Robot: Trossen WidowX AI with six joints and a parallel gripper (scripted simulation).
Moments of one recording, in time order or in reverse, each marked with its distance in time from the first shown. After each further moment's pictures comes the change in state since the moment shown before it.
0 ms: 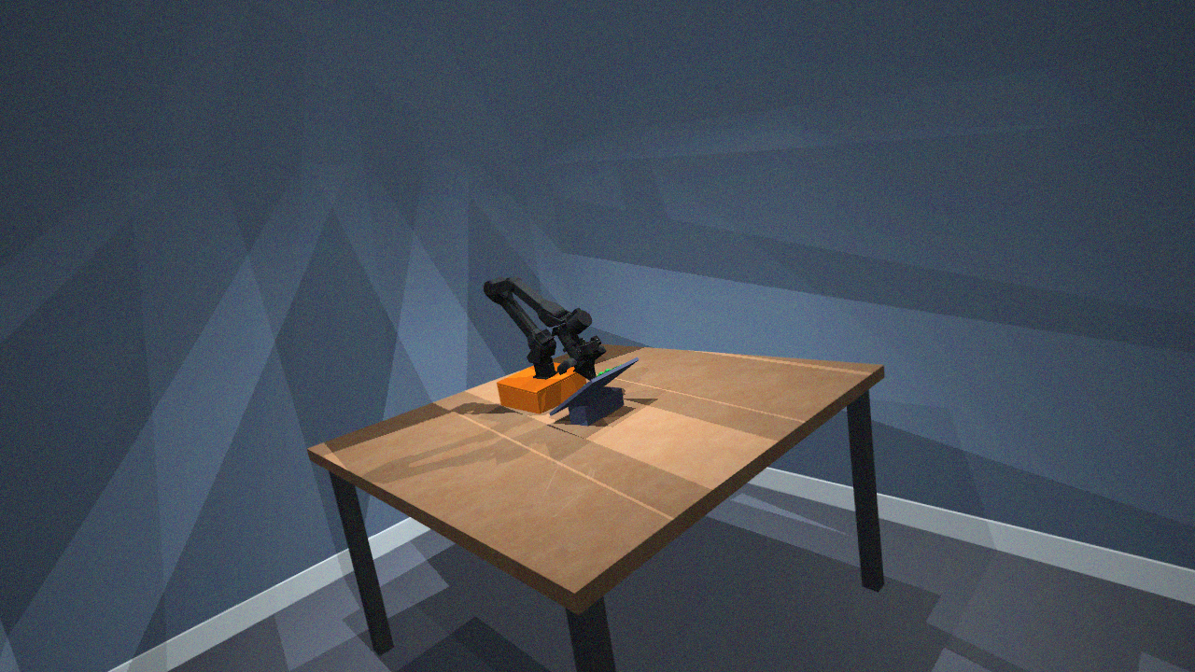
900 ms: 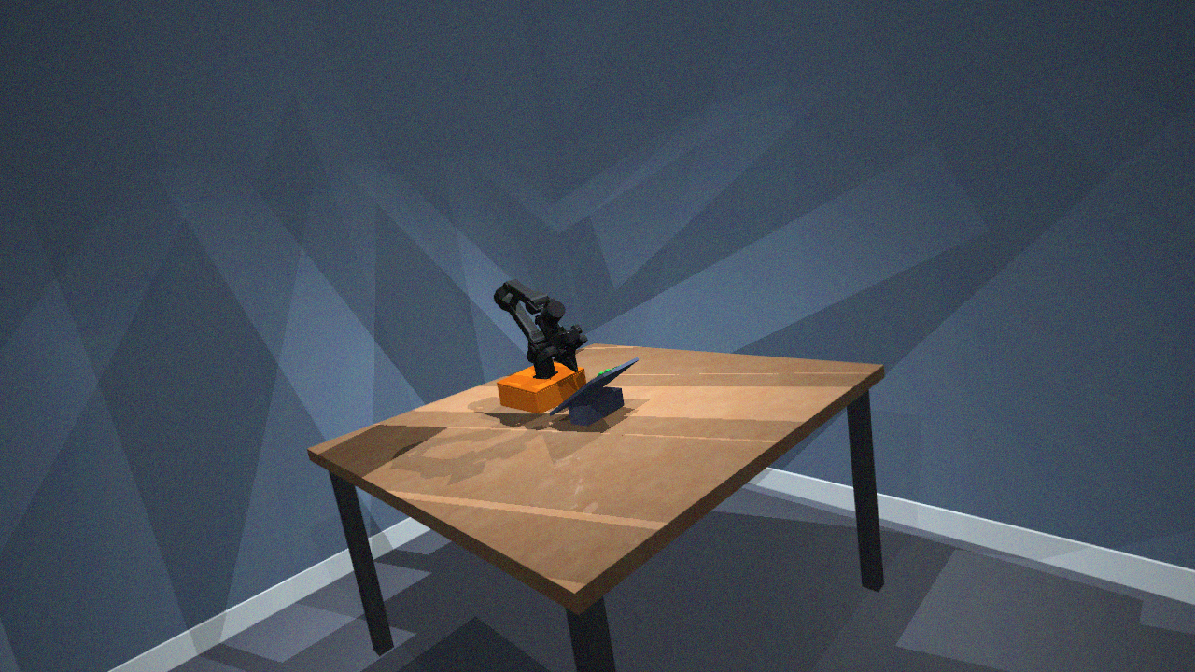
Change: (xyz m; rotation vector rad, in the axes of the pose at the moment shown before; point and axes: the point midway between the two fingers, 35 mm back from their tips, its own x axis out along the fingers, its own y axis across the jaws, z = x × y) arm -0.059 -0.044 -0.005 0.001 0.001 0.002
